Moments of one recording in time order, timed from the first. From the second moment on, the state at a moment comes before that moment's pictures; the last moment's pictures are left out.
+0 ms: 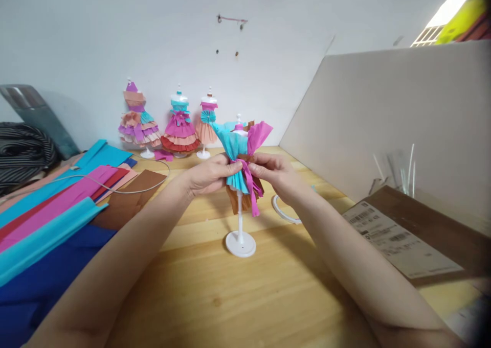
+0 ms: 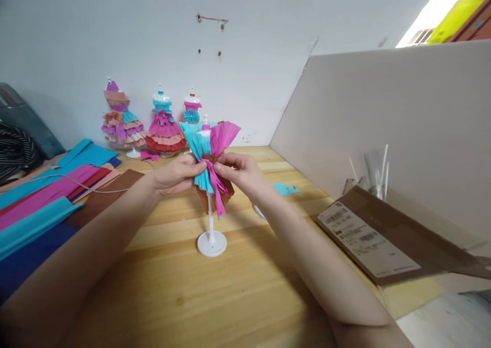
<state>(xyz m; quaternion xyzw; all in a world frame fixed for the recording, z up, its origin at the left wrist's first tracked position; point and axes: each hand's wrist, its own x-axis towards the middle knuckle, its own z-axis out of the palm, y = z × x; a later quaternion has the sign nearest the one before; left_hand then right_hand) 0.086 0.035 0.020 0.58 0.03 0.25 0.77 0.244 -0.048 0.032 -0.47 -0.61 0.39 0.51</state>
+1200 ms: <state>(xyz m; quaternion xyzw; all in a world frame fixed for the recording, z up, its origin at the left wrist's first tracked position) 0.093 0.030 0.021 0.60 0.05 0.23 0.76 0.257 -0.037 0.026 -0.42 -0.53 0.54 0.50</state>
